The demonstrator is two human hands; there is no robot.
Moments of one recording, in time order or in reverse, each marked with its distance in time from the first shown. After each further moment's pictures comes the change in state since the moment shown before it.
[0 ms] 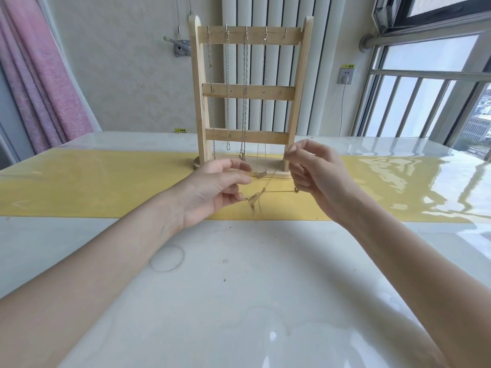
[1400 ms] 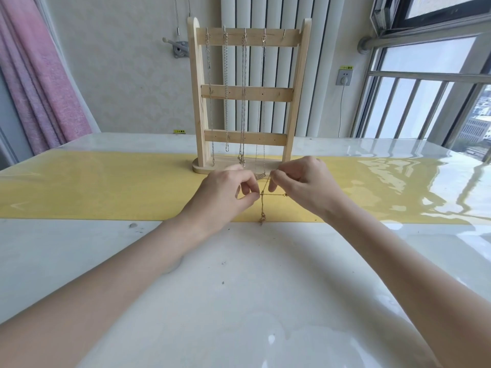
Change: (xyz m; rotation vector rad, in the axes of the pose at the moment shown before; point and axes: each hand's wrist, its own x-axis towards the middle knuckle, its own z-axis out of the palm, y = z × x) left_hand 0.002 -0.020 0.005 1.043 0.147 0.596; right_hand -0.001 0.006 0.006 -0.794 -0.039 -0.269
